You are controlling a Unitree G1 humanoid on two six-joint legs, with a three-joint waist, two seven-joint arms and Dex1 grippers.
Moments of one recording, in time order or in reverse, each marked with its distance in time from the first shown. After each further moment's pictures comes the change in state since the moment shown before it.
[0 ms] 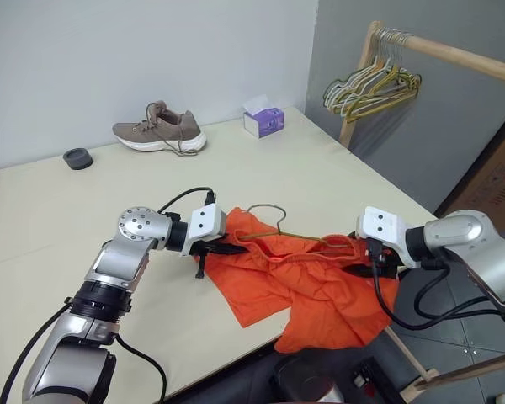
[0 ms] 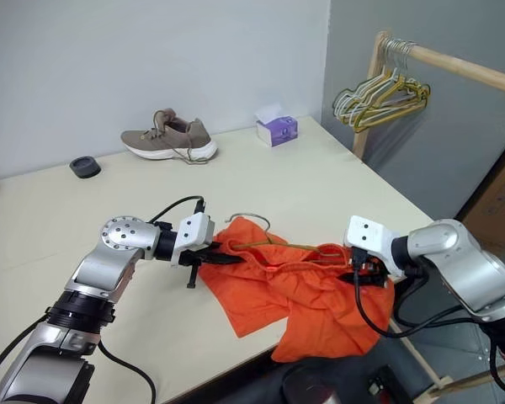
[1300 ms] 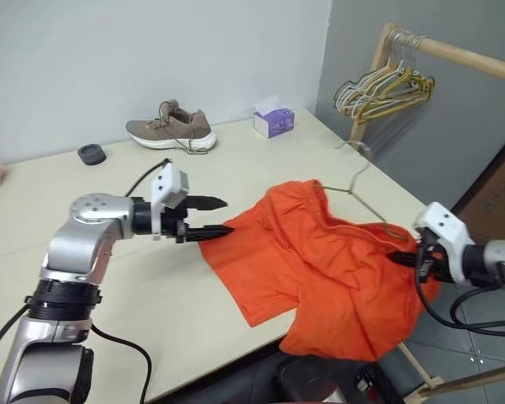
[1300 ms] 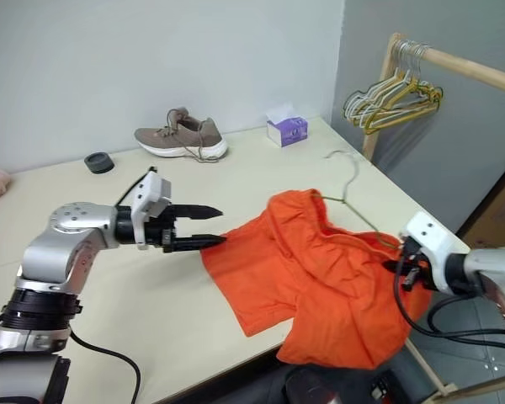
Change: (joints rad) left arm 0.009 0.047 0.166 -0.244 -0.270 0.456 0.117; right arm 0.405 0.063 -0.637 -0.130 0.157 0.387 -0.192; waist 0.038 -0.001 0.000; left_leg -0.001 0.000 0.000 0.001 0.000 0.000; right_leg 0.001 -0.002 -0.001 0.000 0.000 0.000
